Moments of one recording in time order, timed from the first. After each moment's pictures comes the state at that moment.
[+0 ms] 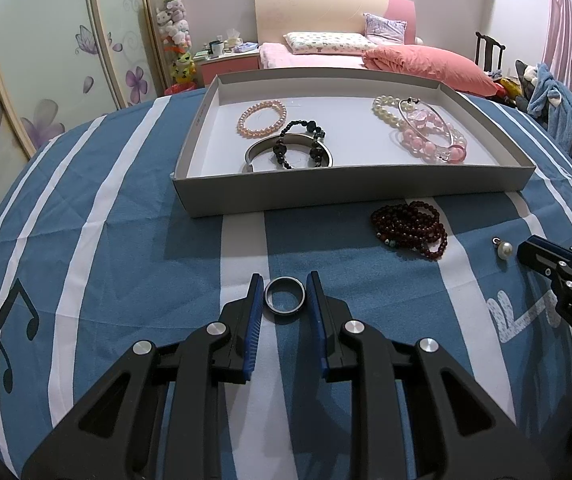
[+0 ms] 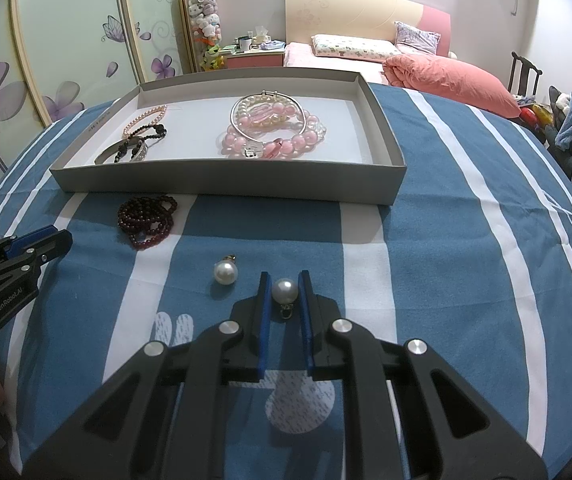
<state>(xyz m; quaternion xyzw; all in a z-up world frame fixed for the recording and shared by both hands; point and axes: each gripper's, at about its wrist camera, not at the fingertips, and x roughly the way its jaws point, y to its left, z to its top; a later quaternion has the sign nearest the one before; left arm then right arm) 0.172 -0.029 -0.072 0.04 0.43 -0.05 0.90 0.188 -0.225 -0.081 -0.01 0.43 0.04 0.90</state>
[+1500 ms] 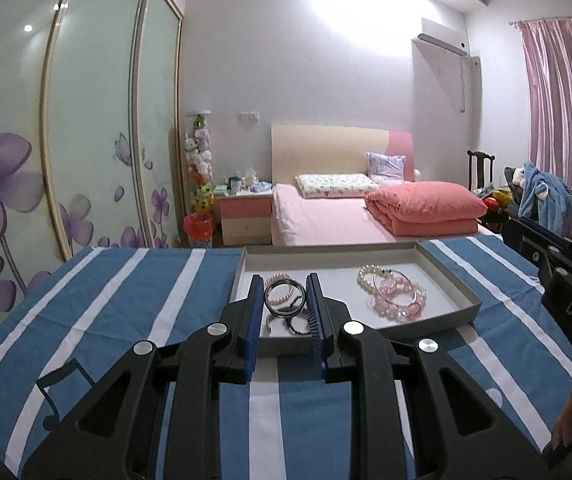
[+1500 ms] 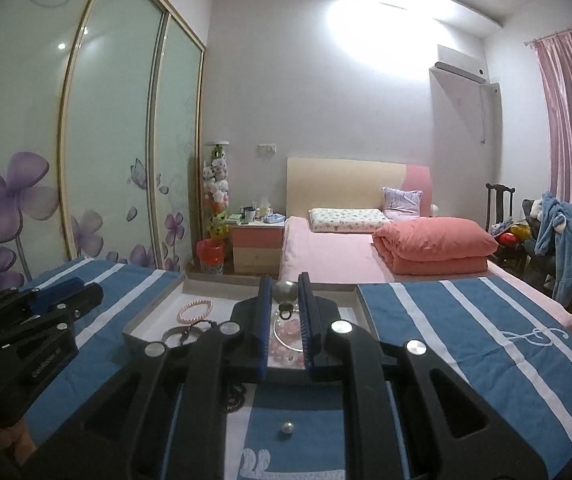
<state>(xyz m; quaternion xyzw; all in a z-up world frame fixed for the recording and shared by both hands) 0.117 -0.026 0.016 0.01 0.17 -0.03 0.99 0.118 -0.192 0.032 -0.01 0.10 0.03 0.99</state>
